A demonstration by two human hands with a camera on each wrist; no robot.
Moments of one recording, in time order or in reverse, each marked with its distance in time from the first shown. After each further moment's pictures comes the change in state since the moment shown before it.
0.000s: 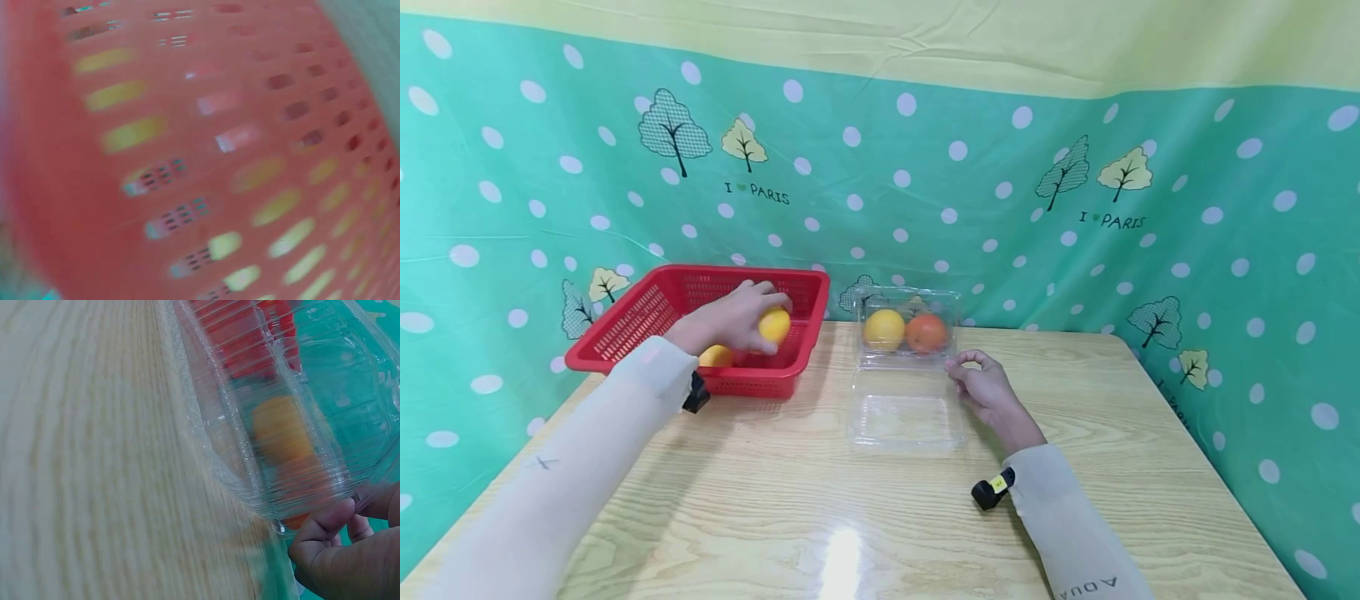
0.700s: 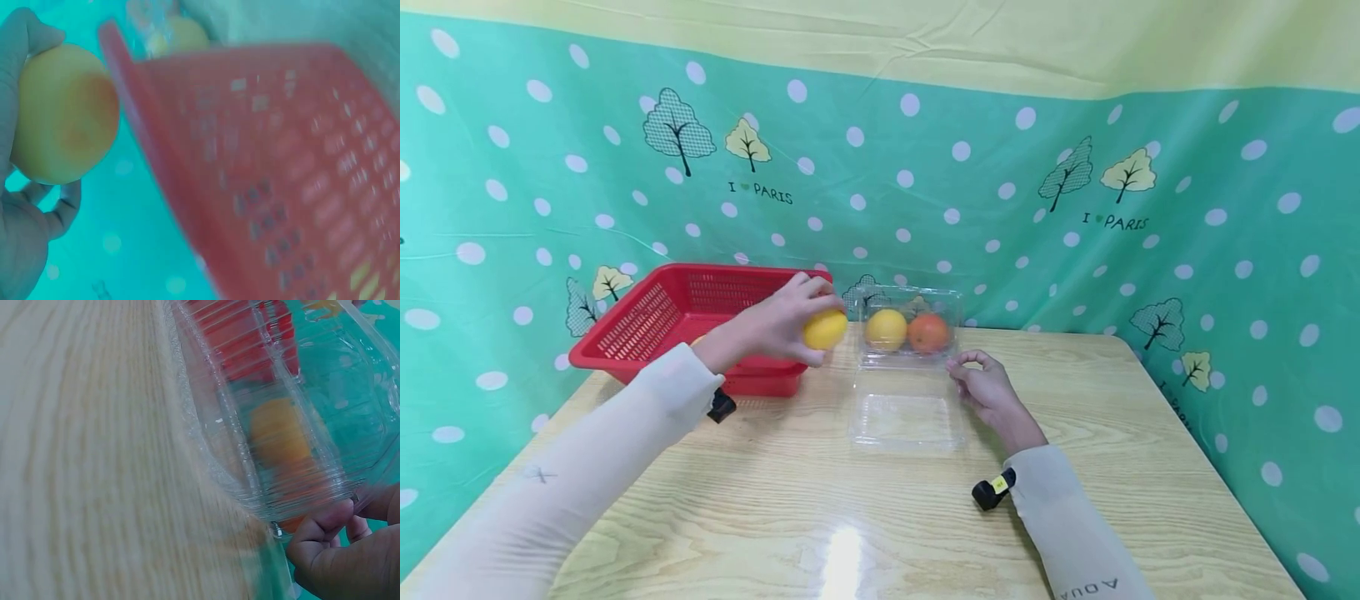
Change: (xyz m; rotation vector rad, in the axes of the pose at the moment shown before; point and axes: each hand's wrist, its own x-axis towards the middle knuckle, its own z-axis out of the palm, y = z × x) left_hand 0.008 0.071 0.001 -0.017 0.205 0.410; right_hand -0.004 -0.004 0.004 -0.010 0.008 0.020
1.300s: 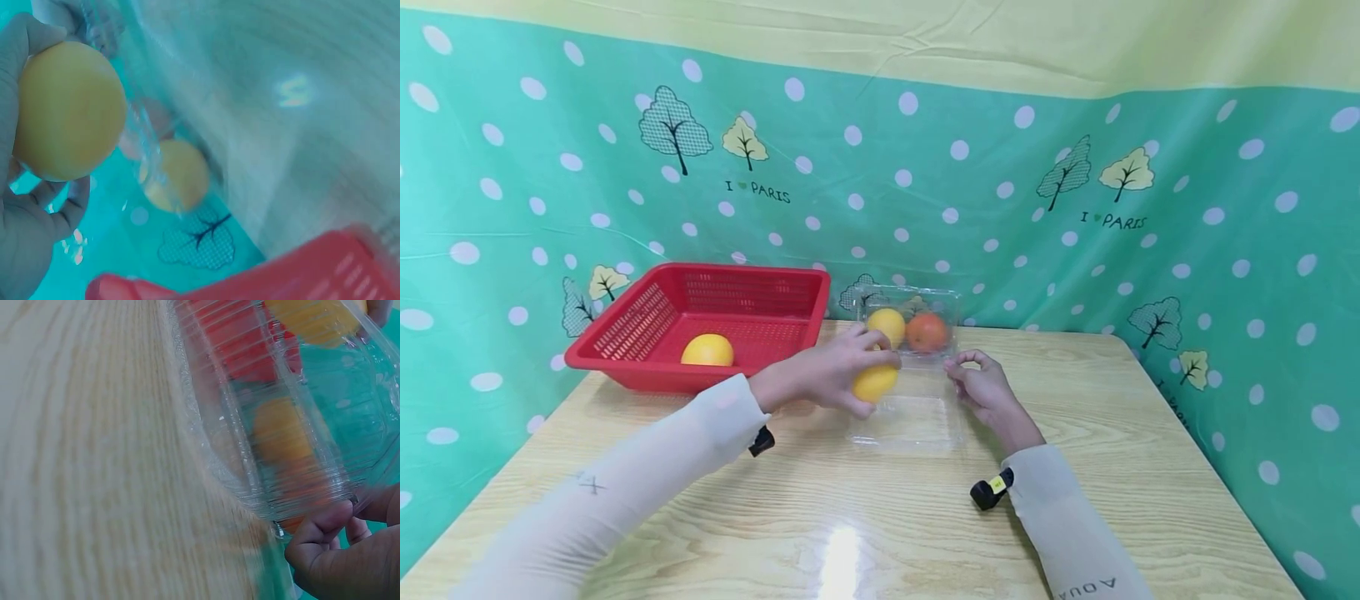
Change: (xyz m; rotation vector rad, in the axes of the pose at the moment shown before) left_hand 0.020 0.056 0.058 -0.019 -0.125 0.138; right_hand 0.000 0.000 0.000 0.023 -0.014 -0.012
